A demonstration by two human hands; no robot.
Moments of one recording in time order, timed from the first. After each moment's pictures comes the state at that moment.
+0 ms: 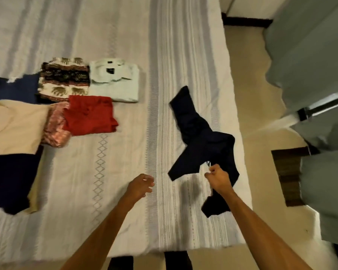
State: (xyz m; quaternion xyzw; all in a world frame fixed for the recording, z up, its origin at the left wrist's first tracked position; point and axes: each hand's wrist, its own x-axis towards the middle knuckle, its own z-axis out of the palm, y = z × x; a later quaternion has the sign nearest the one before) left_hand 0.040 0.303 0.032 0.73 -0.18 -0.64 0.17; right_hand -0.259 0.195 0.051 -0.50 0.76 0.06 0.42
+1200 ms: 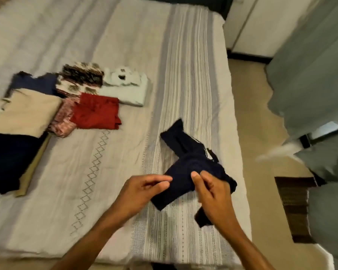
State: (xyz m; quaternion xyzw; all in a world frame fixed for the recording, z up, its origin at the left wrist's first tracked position) left_hand -0.039 0.368 0.156 0.62 -0.39 -0.57 0.37; right_hand -0.256 0.304 0.166 -0.67 0.53 -0.27 0.46
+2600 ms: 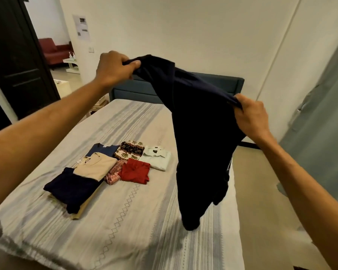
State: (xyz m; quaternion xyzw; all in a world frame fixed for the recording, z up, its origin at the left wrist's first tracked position) left_hand 0.091 0.363 0.677 0.74 -0.51 0.08 0.43; right_hand -0.296 0.201 0.593 -0.83 0.40 -0.39 0.01
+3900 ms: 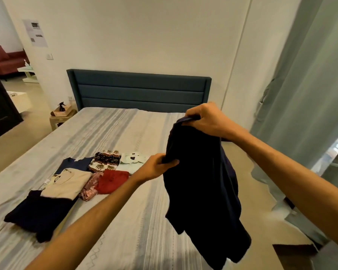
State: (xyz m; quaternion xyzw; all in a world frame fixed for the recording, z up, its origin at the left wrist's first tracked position) left_hand -0.089 0.327 0.448 0.55 -0.64 -0.37 0.38; right_hand -0.301 0.236 0.624 -0.94 0.24 -0.23 0.10
